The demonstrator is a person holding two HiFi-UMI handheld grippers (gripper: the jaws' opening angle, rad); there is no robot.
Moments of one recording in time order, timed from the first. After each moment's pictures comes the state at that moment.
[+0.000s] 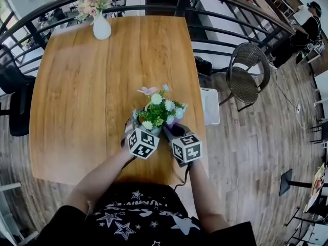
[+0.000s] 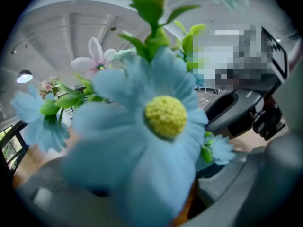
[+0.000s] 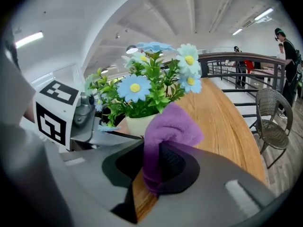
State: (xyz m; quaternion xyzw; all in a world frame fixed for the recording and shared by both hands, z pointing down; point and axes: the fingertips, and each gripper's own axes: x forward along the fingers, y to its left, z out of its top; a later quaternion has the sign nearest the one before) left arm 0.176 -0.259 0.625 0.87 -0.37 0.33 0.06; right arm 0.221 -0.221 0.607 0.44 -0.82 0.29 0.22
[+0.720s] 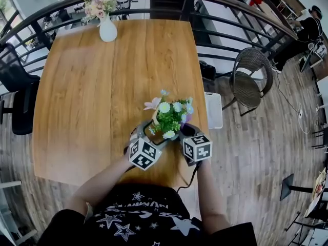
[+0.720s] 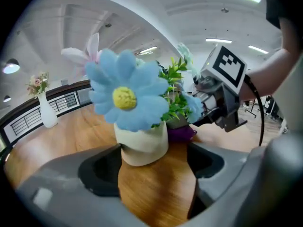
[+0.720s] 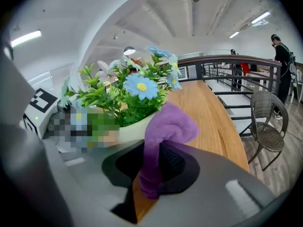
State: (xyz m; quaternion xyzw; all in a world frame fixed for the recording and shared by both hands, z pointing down) left arm 0.185 -0.209 0.622 0.90 -0.29 0.32 0.08; right arm 0.251 -0.234 0.609 0.46 -0.82 0.28 0.22
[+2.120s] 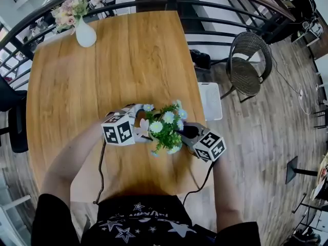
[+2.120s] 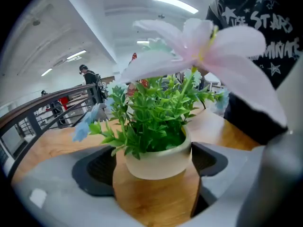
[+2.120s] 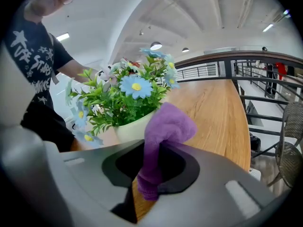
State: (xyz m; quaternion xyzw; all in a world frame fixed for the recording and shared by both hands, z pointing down) left arm 0.192 -0.256 0.603 0.93 0.11 0.34 -0.07; right arm 0.263 -0.242 0.607 0.29 -0.90 0.24 0.24
